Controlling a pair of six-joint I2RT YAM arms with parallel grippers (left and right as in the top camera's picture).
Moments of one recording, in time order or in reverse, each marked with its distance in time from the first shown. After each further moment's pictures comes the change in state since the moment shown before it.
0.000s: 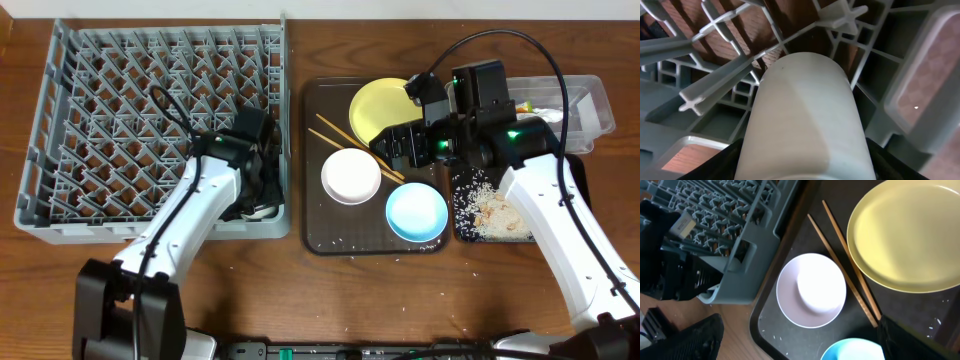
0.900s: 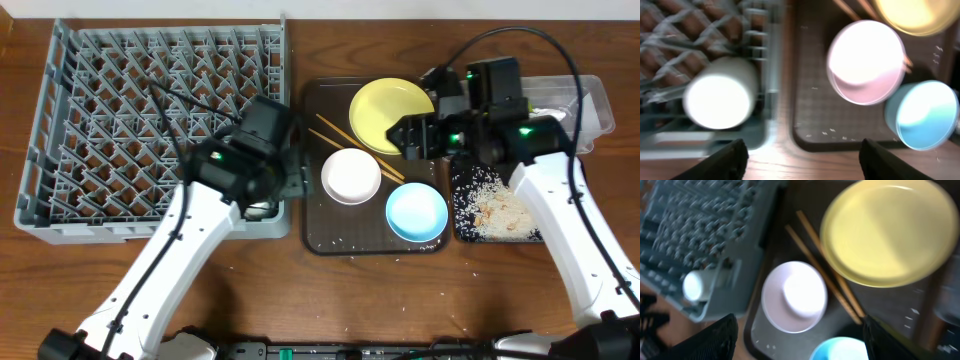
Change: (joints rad) left arm -0.179 -0.176 0.157 -0.021 0.053 0.040; right arm -0.074 -0.002 0.000 0.015 0.026 0.076
